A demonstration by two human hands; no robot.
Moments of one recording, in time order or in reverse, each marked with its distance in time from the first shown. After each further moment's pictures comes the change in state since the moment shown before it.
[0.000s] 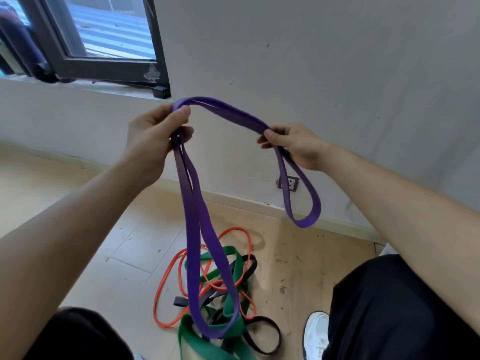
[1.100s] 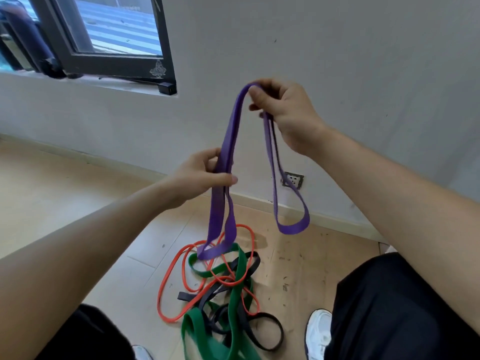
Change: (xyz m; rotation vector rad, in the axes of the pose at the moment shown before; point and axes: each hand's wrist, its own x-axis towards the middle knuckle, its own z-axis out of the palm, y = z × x) left_hand -0.026 -0.044 0.016 0.453 -0.472 -0.184; right_hand -0.009 -0.069 0.046 0.094 0.179 -0.375
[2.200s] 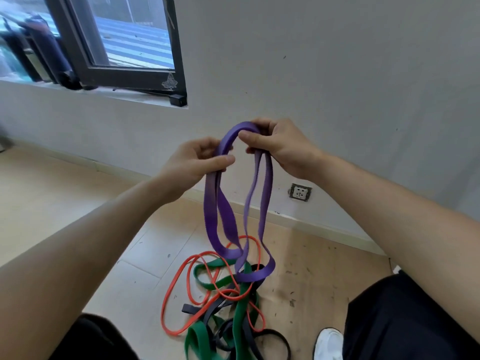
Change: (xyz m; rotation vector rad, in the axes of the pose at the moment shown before) left_hand 0.001 0.019 -0.028 -0.090 0.154 0.147; right_hand -0.008 0.014 0.017 0.032 -0.251 0.111
